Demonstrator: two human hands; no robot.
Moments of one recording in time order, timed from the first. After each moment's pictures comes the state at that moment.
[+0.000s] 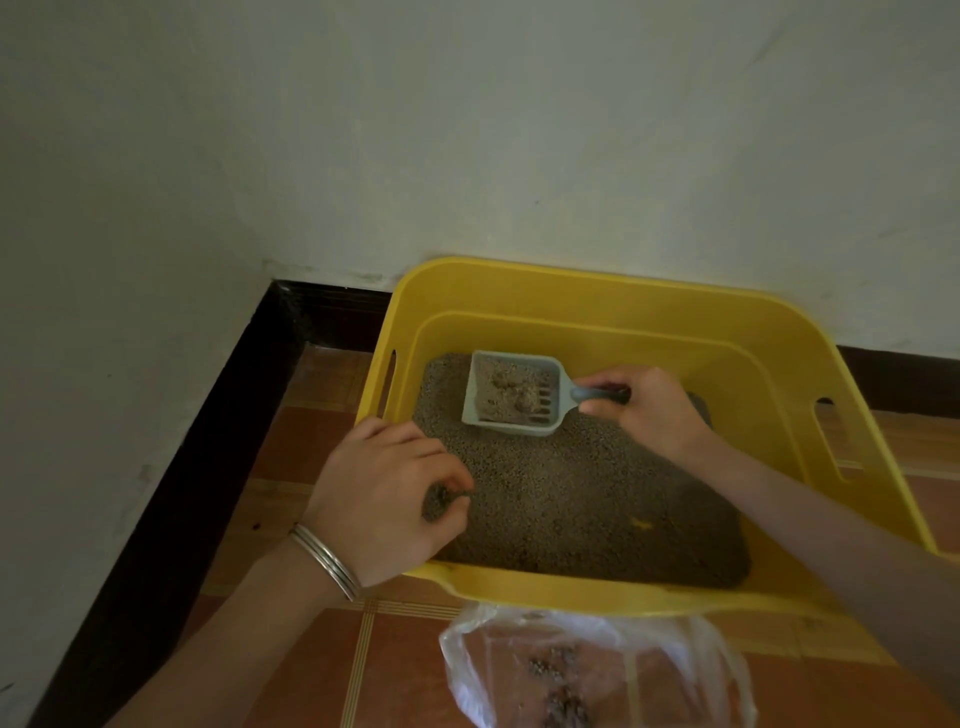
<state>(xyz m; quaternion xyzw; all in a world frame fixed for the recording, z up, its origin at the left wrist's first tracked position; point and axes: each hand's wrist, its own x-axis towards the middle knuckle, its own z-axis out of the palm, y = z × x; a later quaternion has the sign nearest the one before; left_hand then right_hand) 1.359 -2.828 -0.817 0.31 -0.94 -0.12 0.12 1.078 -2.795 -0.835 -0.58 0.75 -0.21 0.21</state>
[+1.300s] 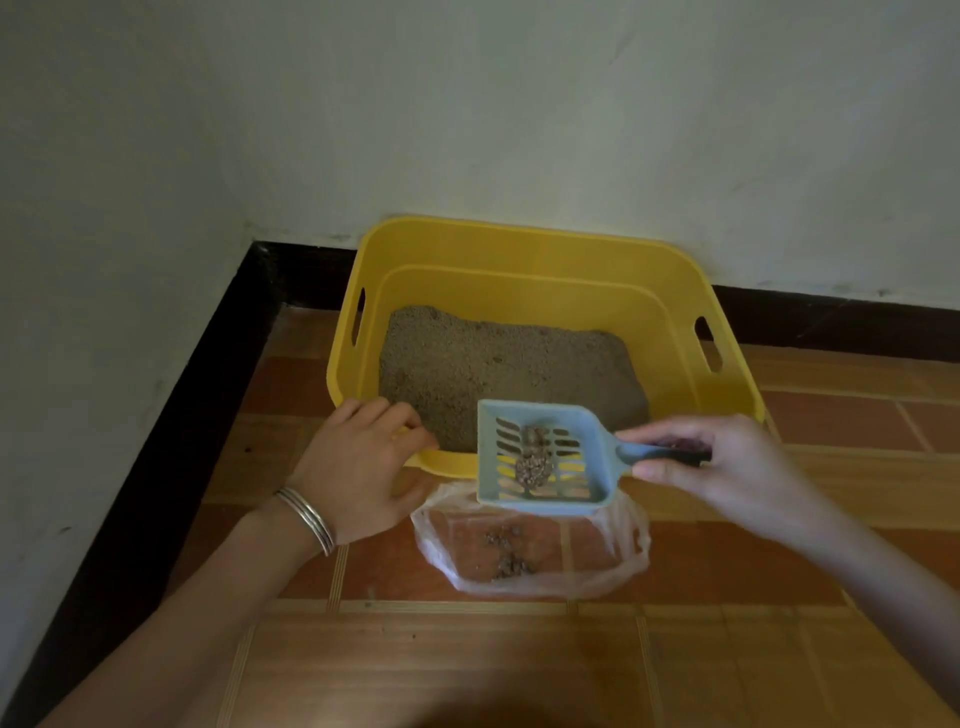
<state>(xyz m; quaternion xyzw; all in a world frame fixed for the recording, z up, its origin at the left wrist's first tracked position) 1.390 -2.760 -0.821 0.24 -0.96 -0.05 0.09 1.125 -2.594 -0.734 -0.55 0.74 -0.26 0.30</state>
